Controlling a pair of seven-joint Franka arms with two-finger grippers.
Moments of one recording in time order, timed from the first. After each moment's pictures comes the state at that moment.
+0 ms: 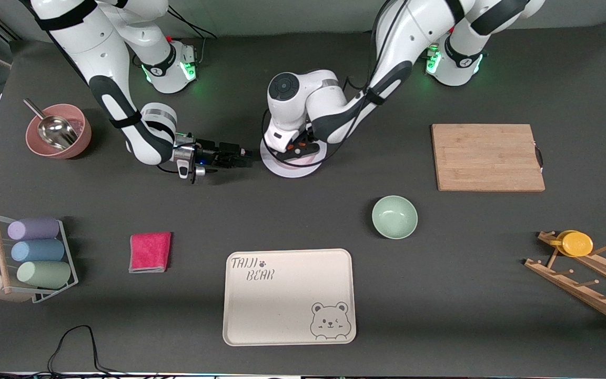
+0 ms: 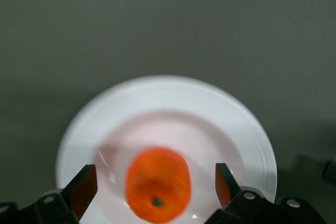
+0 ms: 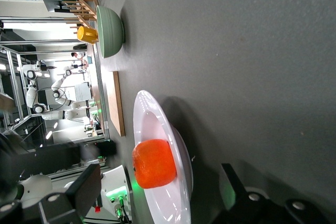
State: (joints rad) left arm -0.44 0.66 -0.62 -1.68 0.42 2.18 -1.46; right arm 0.10 0.39 0.21 -2.51 1.76 2.14 -1.23
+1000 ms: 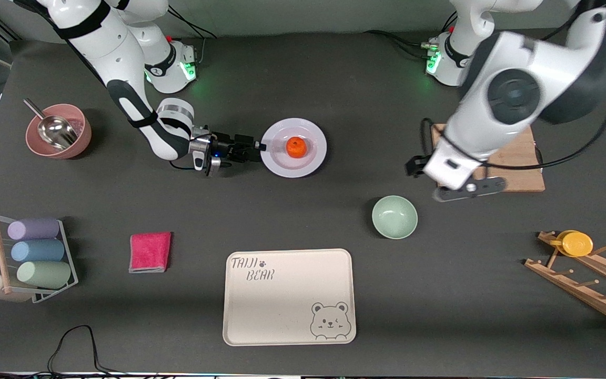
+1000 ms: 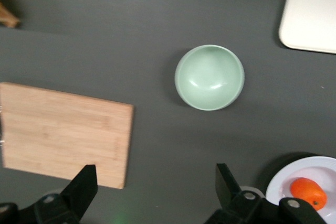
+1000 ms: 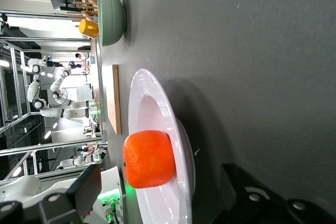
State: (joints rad) left arm -0.20 0.13 -0.14 -1.66 0.01 1.66 -0.52; right arm 0.10 0.45 0.34 -2.52 1.96 2.20 -1.42
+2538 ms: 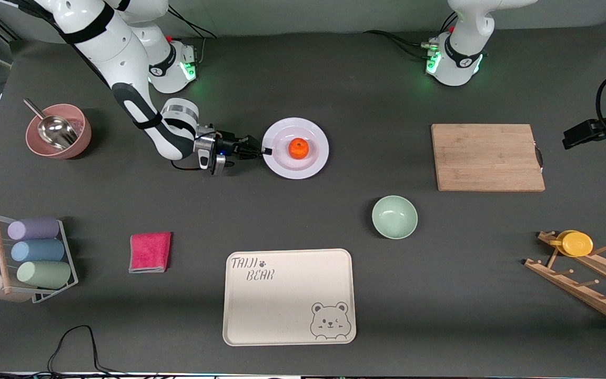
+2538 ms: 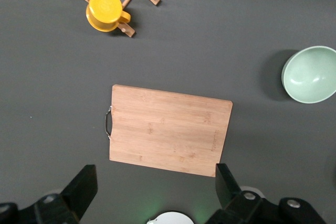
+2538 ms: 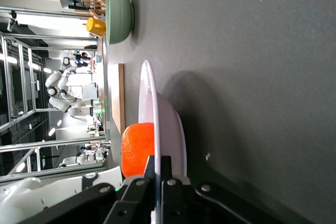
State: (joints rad) left arm 0.04 -0.02 0.00 -1.67 0.07 1.52 -0.08; right arm 0.10 0.46 0.35 -2.51 1.99 2.19 -1.45
